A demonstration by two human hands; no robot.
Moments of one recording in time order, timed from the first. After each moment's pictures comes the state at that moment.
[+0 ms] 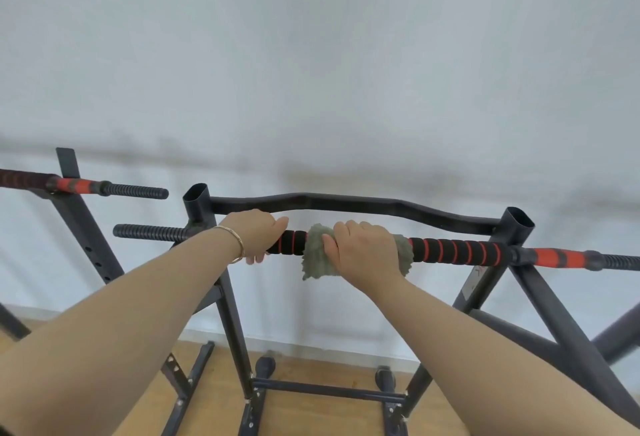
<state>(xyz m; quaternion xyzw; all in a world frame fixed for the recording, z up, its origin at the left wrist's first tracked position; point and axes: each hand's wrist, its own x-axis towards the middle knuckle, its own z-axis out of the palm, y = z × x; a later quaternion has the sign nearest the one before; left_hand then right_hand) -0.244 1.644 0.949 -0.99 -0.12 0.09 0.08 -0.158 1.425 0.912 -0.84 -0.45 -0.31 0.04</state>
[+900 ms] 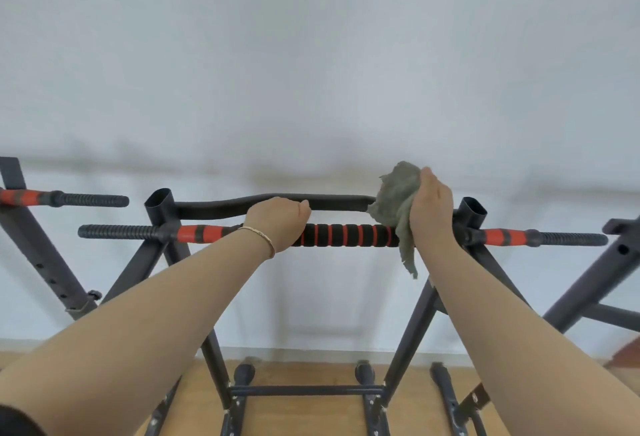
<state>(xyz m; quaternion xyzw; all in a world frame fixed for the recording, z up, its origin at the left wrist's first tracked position) -0.196 1.567 0.954 -0.98 -0.04 -0.08 0.17 -0.102 1.334 0.980 -0.70 -0.08 -0.06 0.71</state>
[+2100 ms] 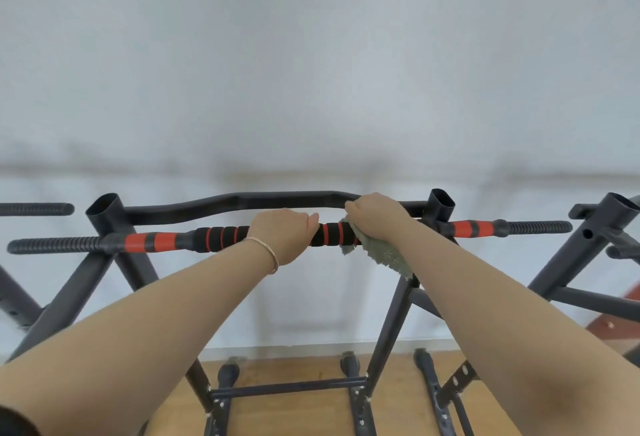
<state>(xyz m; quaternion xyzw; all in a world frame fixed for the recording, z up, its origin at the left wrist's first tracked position) -0.162 1.512 0.932 -0.98 0.02 -0.08 0.18 -0.053 1.332 0.958 -0.91 -0.40 -0.05 -0.06</state>
